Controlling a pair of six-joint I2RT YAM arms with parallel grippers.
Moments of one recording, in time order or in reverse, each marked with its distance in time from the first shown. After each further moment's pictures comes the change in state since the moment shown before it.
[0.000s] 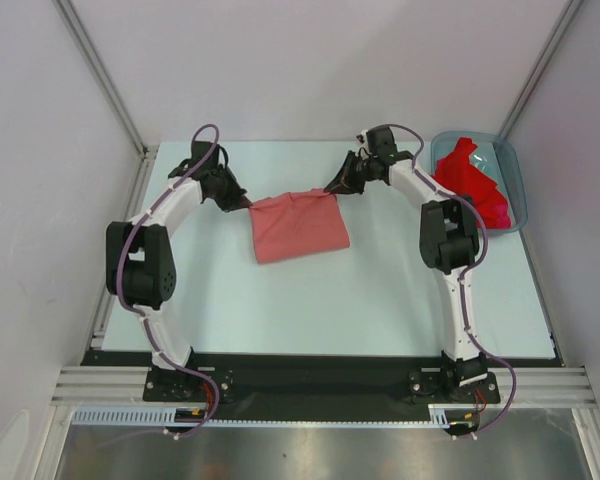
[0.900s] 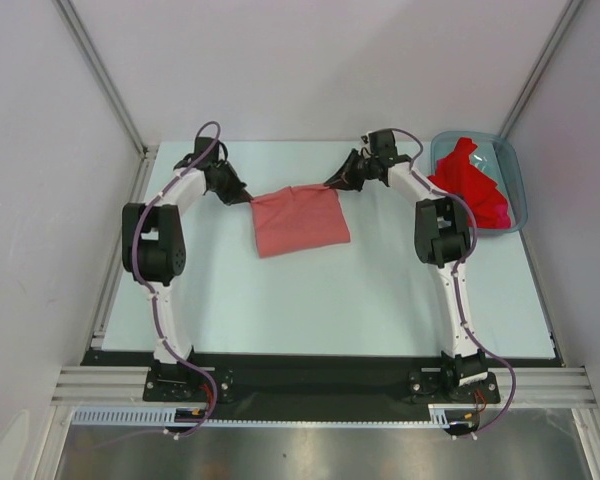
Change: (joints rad) left arm 0.048 0.250 0.198 0.018 0.070 0.021; right arm -0.034 0.168 0.135 0.106 -0.036 0.132
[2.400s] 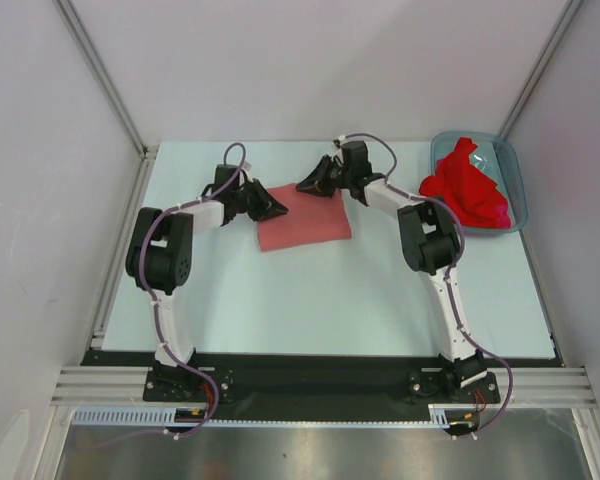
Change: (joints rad) left arm -0.114 -0.093 -0.393 0.571 0.275 -0.137; right arm 0.134 -0.069 -0.207 0.402 0.051 0.119
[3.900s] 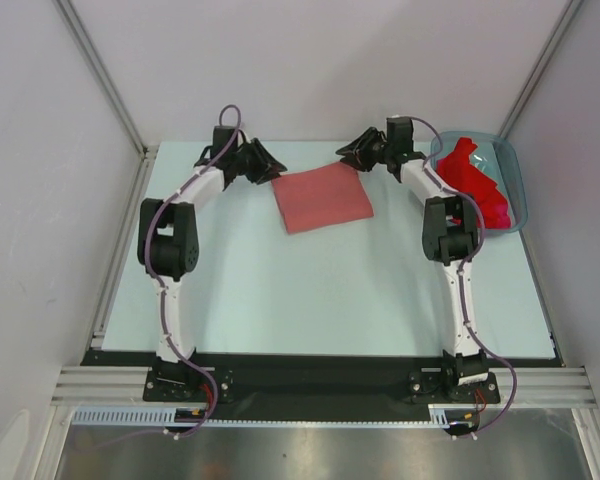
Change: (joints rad) left arm 0.048 0.244 0.526 -0.248 -0.067 0.049; right arm -0.202 0.142 0.315 -0.130 0.061 0.153
